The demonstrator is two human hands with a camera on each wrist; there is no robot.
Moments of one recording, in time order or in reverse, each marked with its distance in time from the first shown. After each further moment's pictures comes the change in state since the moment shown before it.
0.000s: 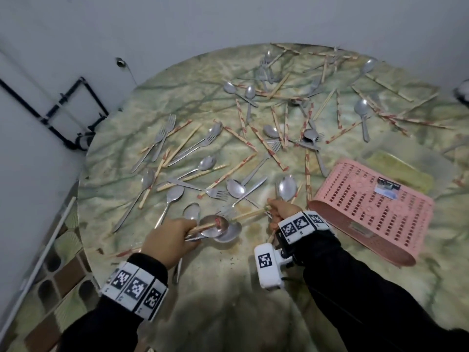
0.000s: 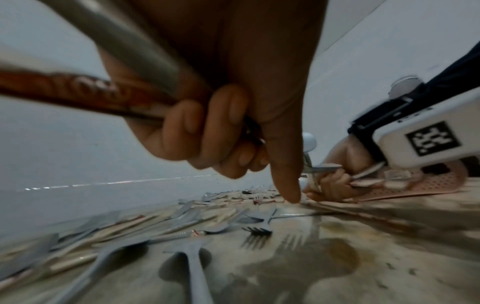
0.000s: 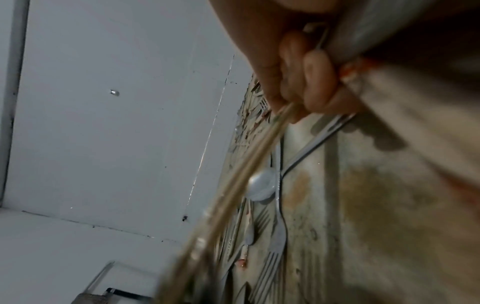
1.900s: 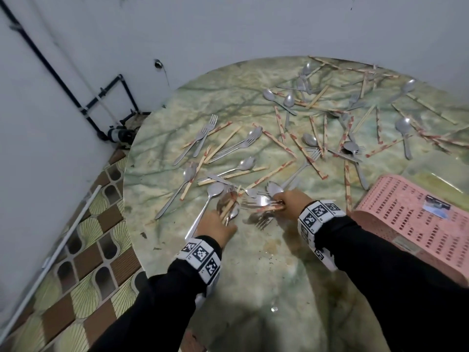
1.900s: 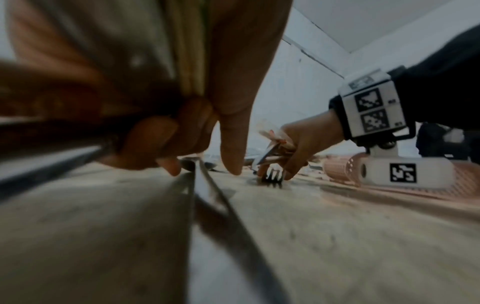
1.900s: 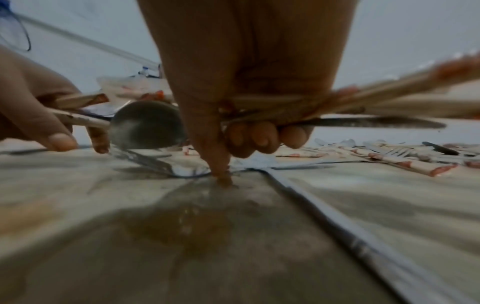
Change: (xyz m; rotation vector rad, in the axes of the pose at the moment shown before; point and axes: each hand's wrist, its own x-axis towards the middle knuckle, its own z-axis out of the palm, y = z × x) left_hand 0.021 -0.019 0.034 -0.630 0.079 -0.485; right_hand -0.029 -0.030 0.067 -1.569 -0.104 -0.748
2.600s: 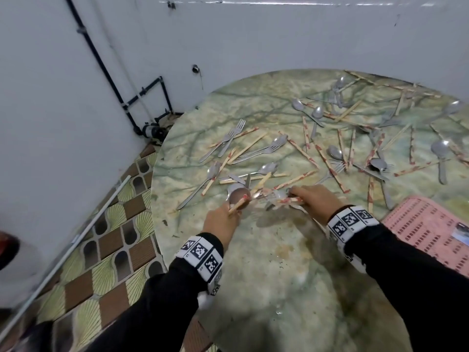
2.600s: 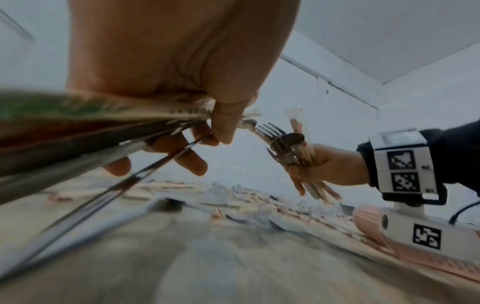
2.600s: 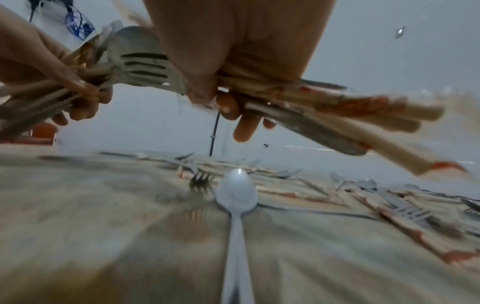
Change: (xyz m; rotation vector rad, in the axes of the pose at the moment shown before) left_hand -0.024 0.005 -0.025 -0.031 0.121 0.091; right_hand -0.001 0.017 -0.020 -0.105 0.196 -0.369
